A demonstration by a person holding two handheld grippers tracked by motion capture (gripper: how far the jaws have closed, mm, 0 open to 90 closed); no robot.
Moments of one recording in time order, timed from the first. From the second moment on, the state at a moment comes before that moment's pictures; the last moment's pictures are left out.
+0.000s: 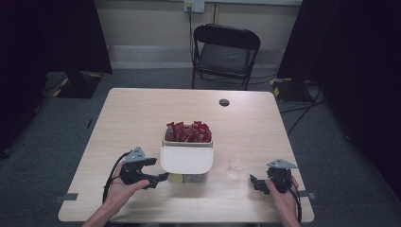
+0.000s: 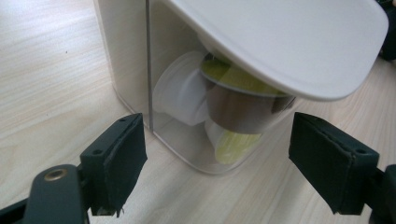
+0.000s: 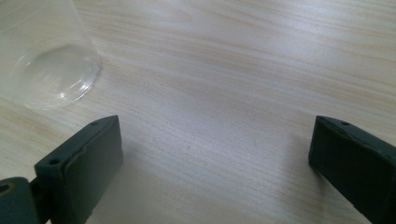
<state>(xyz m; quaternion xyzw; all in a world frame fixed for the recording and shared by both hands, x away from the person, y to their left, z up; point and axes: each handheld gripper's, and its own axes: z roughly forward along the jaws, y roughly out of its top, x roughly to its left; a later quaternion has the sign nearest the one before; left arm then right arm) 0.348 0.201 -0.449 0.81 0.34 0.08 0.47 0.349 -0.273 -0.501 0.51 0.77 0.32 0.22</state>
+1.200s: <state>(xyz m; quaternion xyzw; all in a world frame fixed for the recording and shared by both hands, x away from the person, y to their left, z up) 0.353 0.199 -0.428 0.81 0.32 0.08 0.49 0.349 -0.273 -0.501 0.51 0.77 0.32 0.22</state>
